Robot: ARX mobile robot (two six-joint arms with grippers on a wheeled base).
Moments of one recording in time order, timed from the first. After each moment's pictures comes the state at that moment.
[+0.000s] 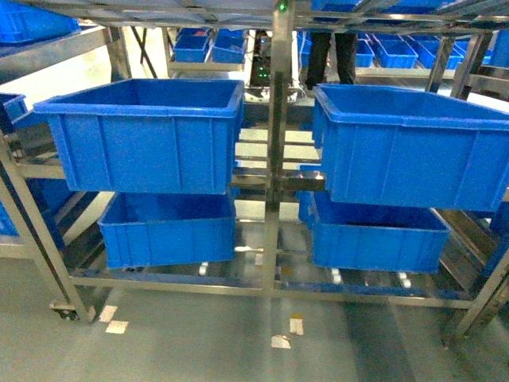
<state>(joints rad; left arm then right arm) -0.16 0.77 0.31 0.19 -0.19 -0.04 -0.10 0.85 0.10 0.37 -0.19 -0.10</state>
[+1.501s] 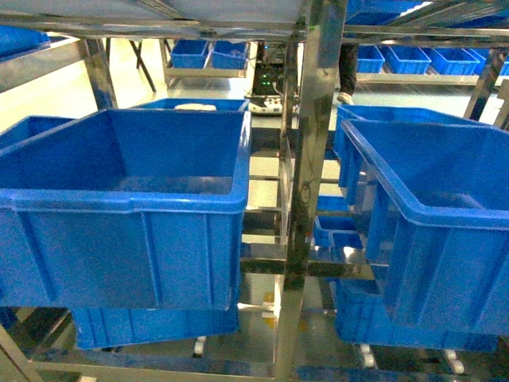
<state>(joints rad) -0.16 0.76 0.31 0.19 -0.19 -0.04 -0.10 0.84 0.10 0.37 -0.19 -0.10</state>
